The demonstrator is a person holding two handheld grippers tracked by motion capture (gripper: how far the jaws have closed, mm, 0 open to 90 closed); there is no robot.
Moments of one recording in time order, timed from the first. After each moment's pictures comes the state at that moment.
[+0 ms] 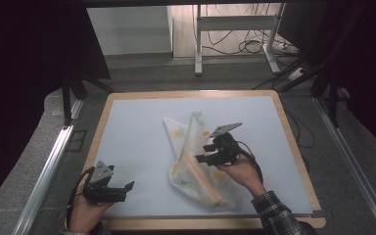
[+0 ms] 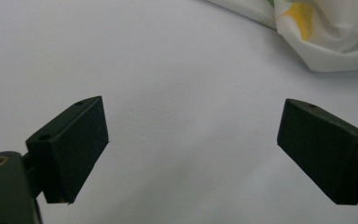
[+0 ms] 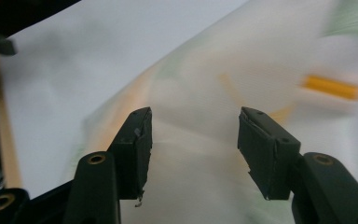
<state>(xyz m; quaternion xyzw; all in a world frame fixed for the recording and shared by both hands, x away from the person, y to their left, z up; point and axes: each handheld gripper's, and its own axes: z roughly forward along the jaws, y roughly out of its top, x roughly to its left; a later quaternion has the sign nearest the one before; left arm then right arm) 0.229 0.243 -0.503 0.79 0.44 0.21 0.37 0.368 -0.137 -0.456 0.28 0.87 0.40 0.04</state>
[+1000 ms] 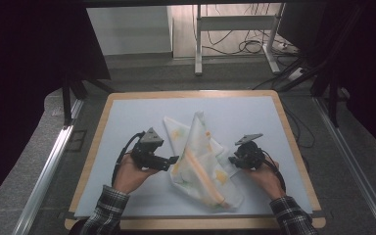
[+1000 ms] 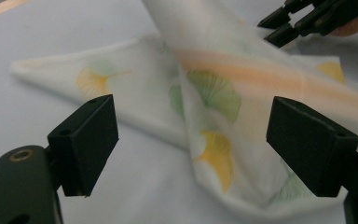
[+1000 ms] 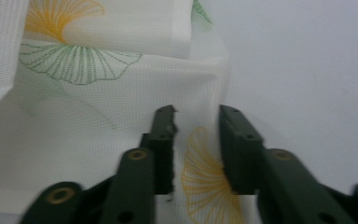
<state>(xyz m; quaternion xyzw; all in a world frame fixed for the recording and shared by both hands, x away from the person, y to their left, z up) 0.331 0.127 -0.454 0.84 0.34 0.12 0.41 0.381 -0.214 -0.513 0.37 0.88 0.28 0.14</state>
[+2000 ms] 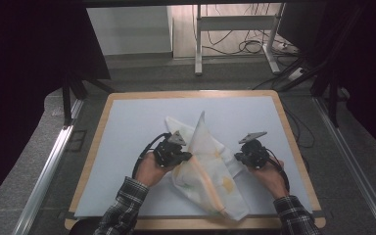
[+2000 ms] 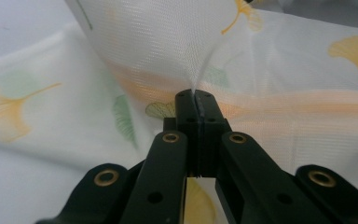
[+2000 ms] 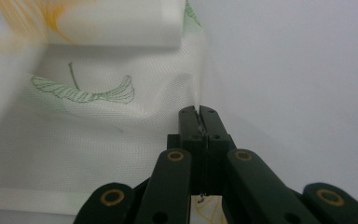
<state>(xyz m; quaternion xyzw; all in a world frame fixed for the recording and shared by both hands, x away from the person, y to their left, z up) 0.344 0.091 -0.466 0.88 0.28 0.09 0.37 0.380 -0.225 -0.501 0.37 0.88 0.28 0.14</state>
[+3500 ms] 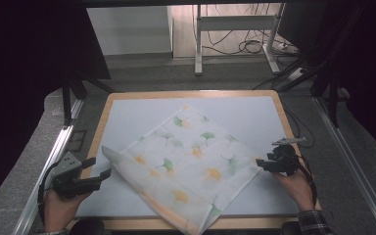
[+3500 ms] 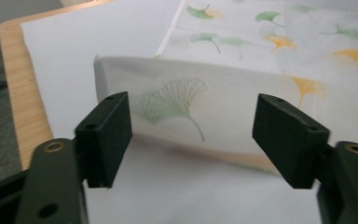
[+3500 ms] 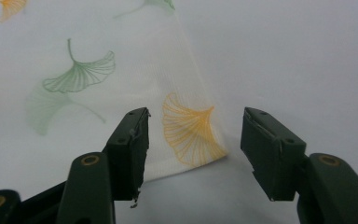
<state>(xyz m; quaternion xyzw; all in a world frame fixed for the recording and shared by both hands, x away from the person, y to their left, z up) 0.226 0.299 -0.464 0.75 0.46 0.22 0.43 0.361 -0.305 -0.498 0.47 0.81 0.31 0.14</state>
